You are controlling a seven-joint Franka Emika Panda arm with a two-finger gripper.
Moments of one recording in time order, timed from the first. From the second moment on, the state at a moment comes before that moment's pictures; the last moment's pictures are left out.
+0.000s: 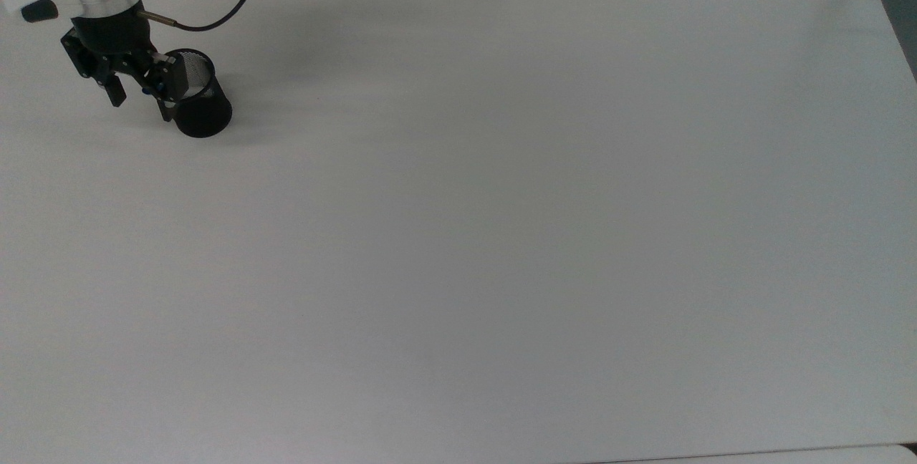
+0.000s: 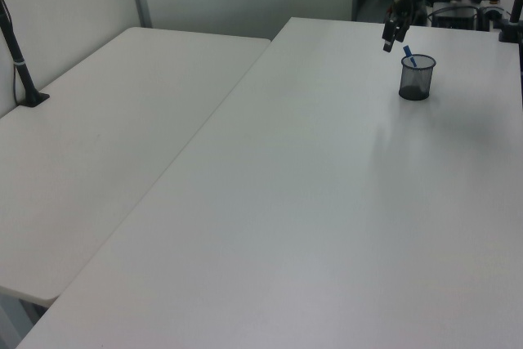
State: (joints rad) arm -0.03 0.22 -0.43 -1.88 0.14 2.31 -0.27
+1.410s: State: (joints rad) arm 0.08 0.02 -0.17 -1.65 0.10 1.65 -0.07
